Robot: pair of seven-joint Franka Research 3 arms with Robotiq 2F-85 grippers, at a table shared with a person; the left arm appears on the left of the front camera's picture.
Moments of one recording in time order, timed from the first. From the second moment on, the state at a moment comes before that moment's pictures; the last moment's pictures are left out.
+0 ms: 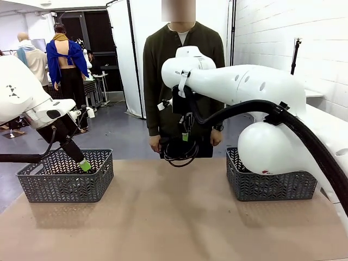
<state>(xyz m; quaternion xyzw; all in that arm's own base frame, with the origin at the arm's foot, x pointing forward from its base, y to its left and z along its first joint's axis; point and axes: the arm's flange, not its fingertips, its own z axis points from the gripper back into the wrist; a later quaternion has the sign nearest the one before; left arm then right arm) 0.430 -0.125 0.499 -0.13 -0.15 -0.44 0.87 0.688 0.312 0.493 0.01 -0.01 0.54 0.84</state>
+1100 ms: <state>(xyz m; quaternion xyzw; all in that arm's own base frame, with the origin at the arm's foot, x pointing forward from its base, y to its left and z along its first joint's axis) 0.430 -0.125 0.499 -0.13 -0.15 -0.44 0.87 0.693 0.280 0.506 0.02 -0.01 0.57 0.82</state>
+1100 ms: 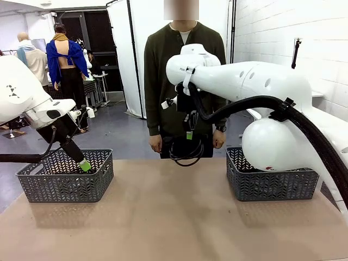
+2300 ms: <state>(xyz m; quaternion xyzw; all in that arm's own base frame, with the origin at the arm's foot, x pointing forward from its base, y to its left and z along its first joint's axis) 0.430 -0.125 0.500 -0.13 -0.15 -0.44 0.87 0.629 0.101 0.528 -0.01 0.02 0.59 0.80</state>
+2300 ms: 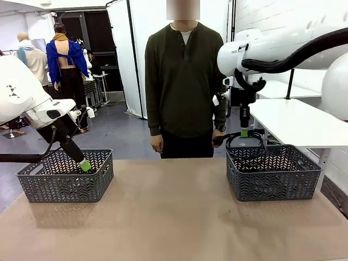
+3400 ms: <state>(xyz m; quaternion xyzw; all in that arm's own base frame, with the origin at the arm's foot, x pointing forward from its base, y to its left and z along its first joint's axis) 0.430 -0.125 0.500 -0.13 -0.15 -0.44 0.87 0.630 0.080 0.515 0.00 0.03 0.59 0.80</state>
